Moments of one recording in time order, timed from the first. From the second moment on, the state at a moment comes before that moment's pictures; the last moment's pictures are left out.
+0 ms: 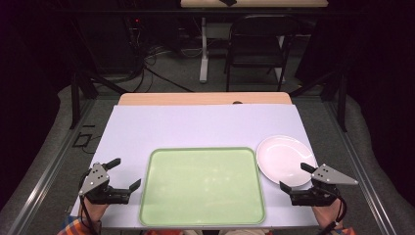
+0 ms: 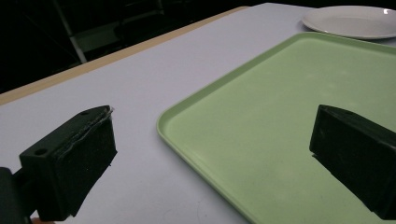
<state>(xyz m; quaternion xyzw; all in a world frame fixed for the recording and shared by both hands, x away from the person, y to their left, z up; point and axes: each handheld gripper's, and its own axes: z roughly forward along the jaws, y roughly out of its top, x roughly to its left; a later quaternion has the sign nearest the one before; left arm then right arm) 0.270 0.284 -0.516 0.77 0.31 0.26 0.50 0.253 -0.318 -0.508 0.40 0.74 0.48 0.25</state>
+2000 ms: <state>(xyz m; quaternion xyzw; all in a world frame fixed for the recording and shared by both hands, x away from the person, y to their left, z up) 0.269 0.283 -0.517 0.78 0.32 0.26 0.48 0.316 -0.378 -0.533 0.60 0.66 0.43 0.17</state>
